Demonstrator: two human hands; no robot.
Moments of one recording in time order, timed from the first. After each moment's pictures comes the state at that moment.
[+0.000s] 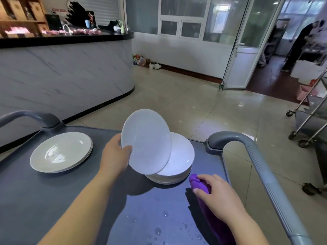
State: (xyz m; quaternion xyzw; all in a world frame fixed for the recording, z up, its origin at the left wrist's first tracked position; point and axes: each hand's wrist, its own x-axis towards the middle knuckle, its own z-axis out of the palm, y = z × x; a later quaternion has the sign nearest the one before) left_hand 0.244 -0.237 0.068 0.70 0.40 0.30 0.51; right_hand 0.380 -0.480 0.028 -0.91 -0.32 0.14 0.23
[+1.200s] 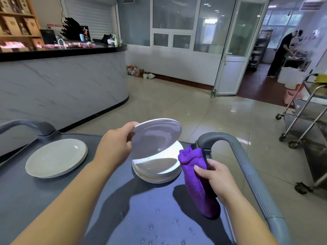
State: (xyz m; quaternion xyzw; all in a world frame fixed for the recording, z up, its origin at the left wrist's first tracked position) left_hand 0.243 -0.270 0.121 0.89 0.26 0.33 0.18; right_hand 0.383 -0.492 0.068 -0.72 -0.15 0.25 0.63
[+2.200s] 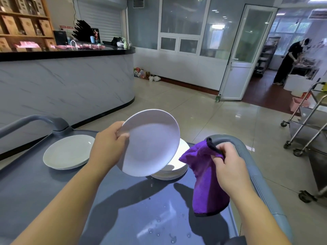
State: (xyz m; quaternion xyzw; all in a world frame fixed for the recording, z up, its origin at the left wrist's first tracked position) left_hand 0.192 -0.259 0.126 0.82 0.33 0.35 0.31; right_hand 0.353 -0.497 0.110 -0.86 -0.26 -0.02 0.44
